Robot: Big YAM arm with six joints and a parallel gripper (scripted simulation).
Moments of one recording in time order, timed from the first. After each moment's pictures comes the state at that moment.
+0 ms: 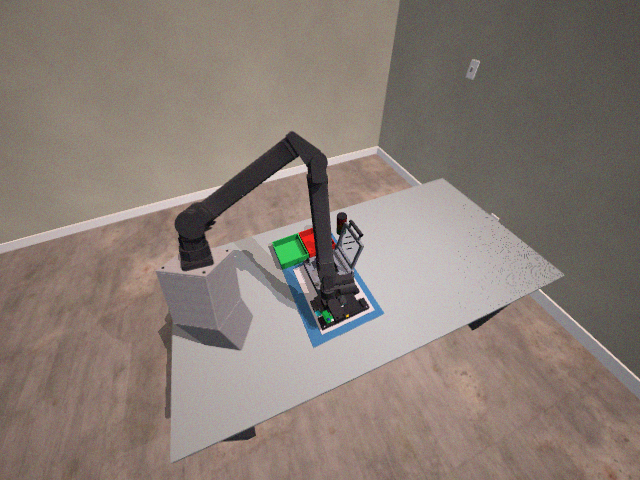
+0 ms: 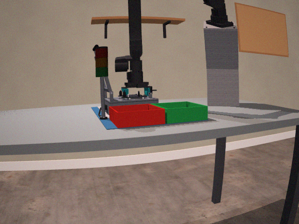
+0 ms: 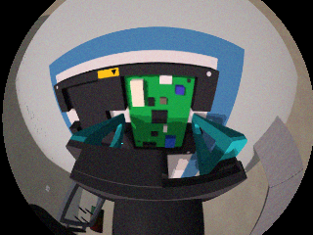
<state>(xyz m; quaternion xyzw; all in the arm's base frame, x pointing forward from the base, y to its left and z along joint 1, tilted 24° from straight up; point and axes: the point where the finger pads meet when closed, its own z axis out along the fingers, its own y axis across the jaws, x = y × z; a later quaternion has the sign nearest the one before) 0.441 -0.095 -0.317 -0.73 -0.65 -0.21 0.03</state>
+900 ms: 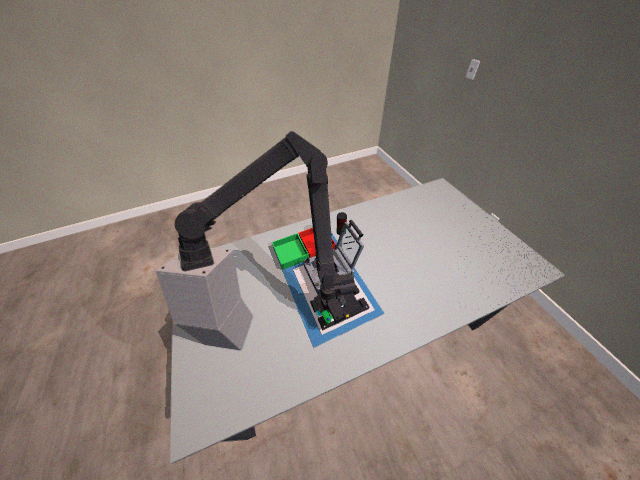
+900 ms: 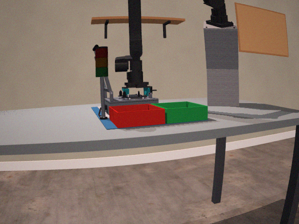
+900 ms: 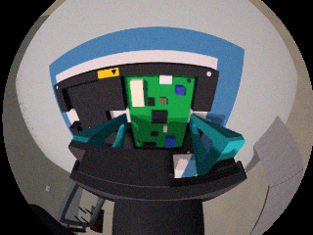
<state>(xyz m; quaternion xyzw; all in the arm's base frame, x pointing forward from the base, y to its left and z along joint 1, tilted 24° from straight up) 0.441 -0.095 -0.317 -0.73 -0.65 -0.21 0.03</state>
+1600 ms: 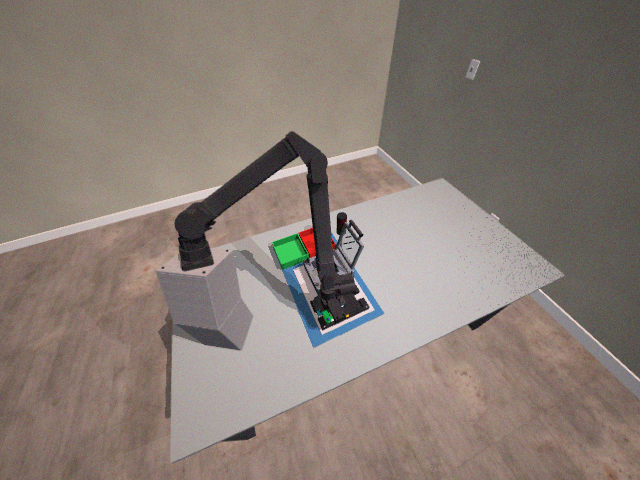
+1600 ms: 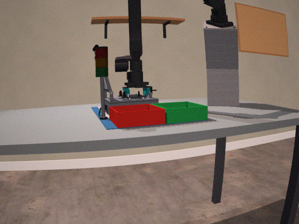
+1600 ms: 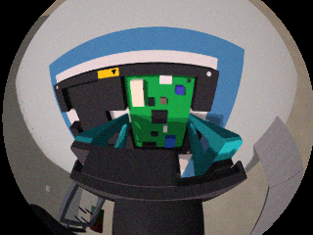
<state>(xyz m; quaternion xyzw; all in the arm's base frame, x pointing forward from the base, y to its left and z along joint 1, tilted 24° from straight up) 0.441 -0.095 -0.317 -0.73 -0.65 -0.21 0.03</state>
